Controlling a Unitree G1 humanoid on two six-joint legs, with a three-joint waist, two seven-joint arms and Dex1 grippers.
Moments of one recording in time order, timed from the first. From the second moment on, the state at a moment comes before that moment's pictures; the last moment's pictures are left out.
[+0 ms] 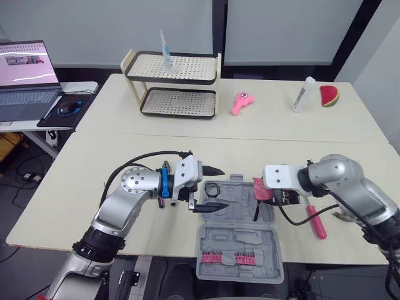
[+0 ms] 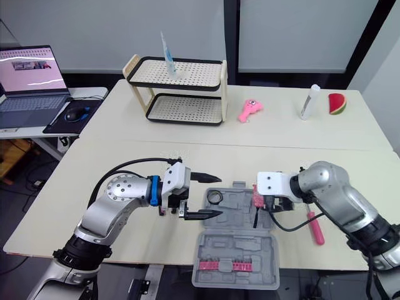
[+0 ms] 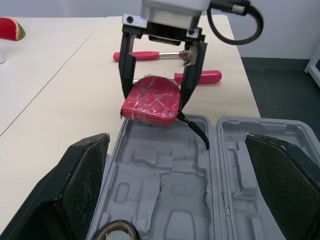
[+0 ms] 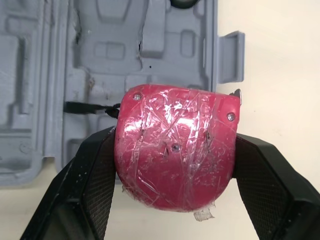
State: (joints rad) left arm -0.39 0.55 -0.24 -0.19 -0.31 0.30 -1.14; right arm -0.54 -0.86 0.47 -0.24 -0.18 0.53 1.20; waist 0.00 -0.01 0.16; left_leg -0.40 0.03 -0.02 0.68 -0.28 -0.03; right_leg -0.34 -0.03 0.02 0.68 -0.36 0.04
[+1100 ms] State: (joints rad) left arm -0.37 0.56 -0.24 -0.22 -0.31 0.31 -1.12; right arm -0.58 -0.73 0.58 -0.09 -0.40 0.42 1.16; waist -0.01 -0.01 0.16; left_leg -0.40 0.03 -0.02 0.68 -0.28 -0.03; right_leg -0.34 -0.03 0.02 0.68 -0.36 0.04
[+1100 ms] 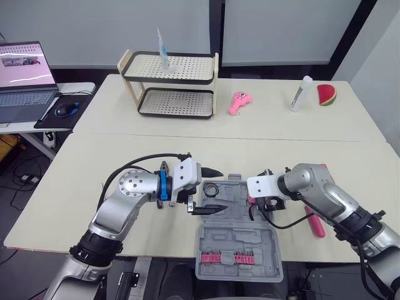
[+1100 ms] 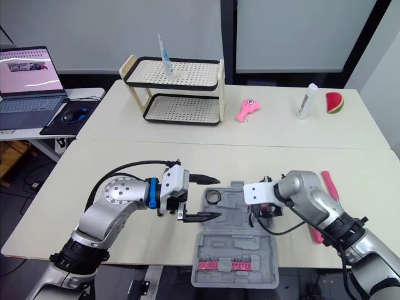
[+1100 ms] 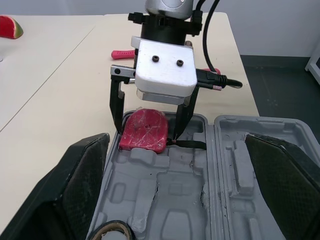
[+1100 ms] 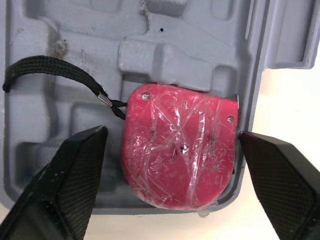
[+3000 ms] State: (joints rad) left arm -0.45 0.54 -0.28 -0.14 -0.29 0.25 -1.19; right arm -0.24 -0.54 0.15 0.30 0.06 -0.11 0.93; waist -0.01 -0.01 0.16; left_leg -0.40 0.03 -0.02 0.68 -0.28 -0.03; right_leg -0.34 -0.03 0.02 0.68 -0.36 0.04
